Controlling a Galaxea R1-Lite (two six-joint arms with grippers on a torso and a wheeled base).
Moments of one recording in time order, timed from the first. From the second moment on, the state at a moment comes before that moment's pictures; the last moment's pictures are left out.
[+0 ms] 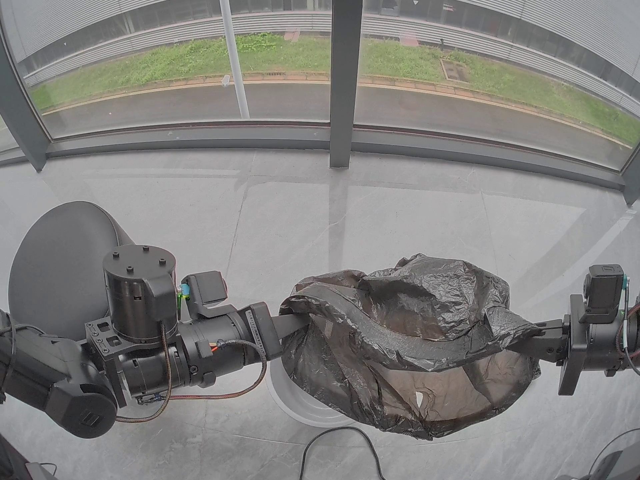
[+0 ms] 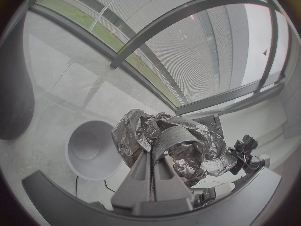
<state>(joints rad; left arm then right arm) -0.66 1.66 -0.58 -0.80 -0.23 -0.73 0.48 1.16 -0.49 -0.33 0.44 0.08</state>
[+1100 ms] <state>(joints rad) -0.70 1.63 -0.52 -0.85 -0.18 -0.85 0.47 1.19 -0.48 -0.37 0.44 0.08</state>
